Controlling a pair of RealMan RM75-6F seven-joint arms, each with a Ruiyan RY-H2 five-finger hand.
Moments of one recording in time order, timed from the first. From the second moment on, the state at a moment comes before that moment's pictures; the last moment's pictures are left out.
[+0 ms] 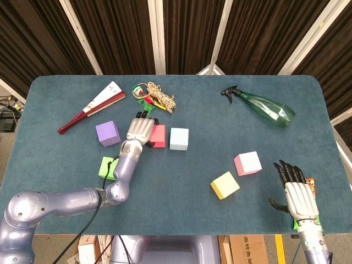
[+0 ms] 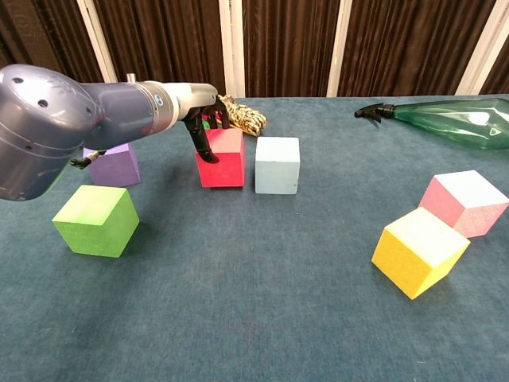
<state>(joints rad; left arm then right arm) -1.20 -1.75 -0.32 -1.21 0.32 0.91 0.74 0.13 -1.21 0.05 -1.77 -1.38 1.35 -0.19</state>
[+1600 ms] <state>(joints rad) -1.22 -1.80 -0.35 -1.18 0.31 0.92 0.76 0.13 -1.20 0.06 -1.78 -1.36 1.35 -0.16</state>
